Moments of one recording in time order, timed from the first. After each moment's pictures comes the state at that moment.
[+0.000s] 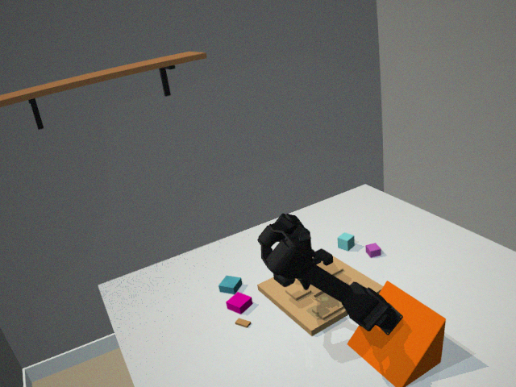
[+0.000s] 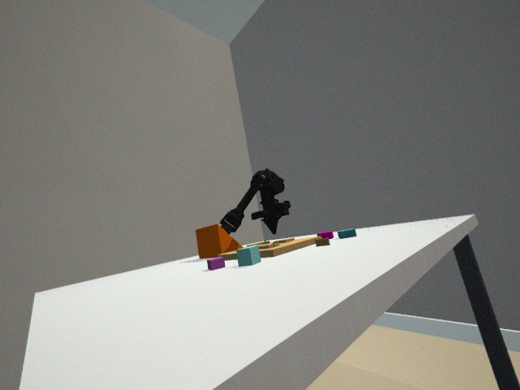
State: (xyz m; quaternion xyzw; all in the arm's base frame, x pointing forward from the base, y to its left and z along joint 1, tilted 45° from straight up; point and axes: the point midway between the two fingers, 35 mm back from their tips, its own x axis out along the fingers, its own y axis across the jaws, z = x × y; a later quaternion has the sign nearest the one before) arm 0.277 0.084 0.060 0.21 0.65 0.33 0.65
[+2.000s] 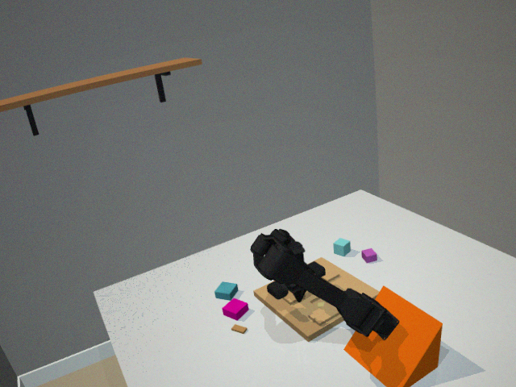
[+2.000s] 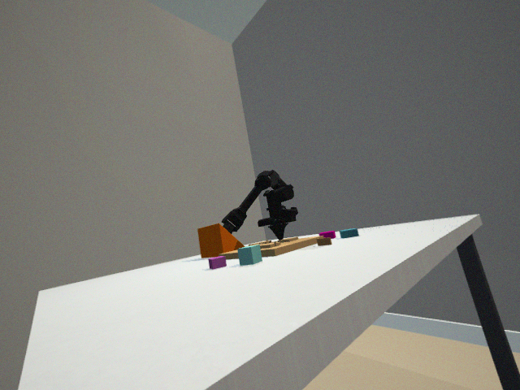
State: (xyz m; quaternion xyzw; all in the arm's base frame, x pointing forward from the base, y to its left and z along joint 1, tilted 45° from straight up) arm 0.292 0.113 0.039 0.21 0.65 0.33 0.65
